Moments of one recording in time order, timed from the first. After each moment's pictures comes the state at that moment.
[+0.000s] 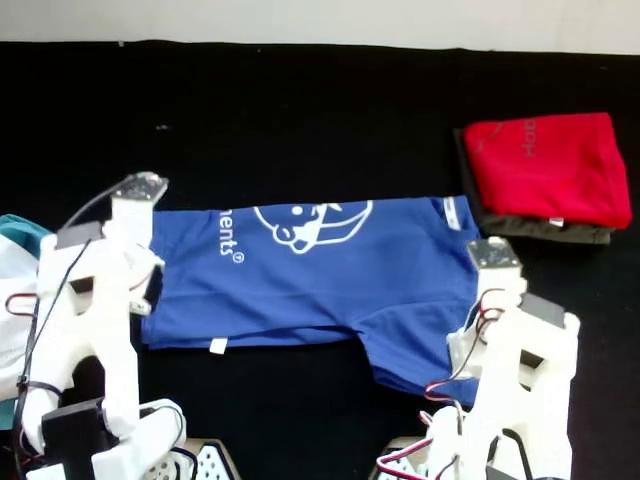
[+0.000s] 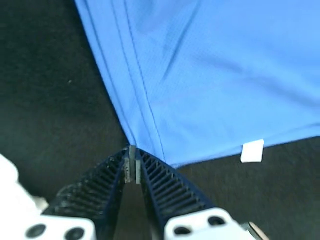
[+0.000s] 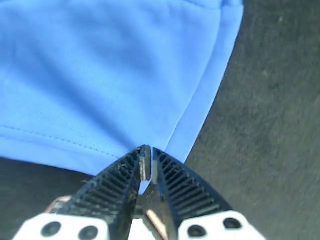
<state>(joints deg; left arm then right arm) -22.5 -17.5 41.9 66.3 -27.6 18.0 -36.0 61.5 71.1 27.8</state>
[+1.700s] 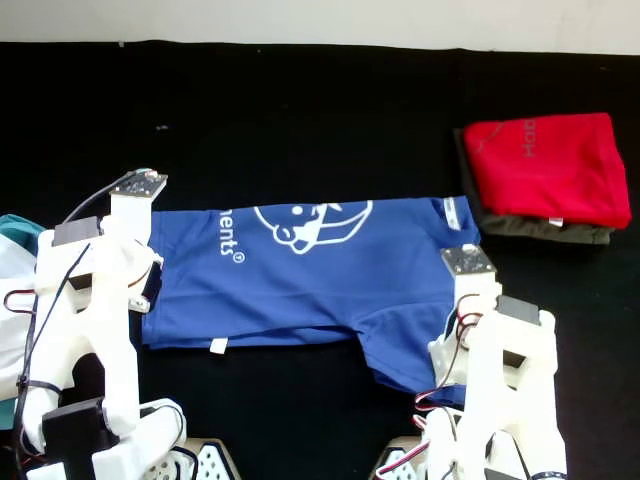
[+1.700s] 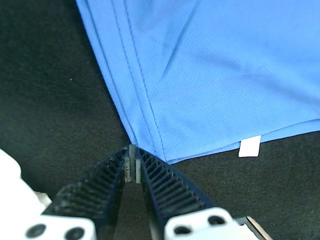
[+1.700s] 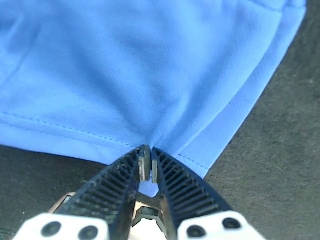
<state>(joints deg) -22.5 -17.5 41.0 67.4 -27.6 12.0 -36.0 65.2 68.8 26.6</state>
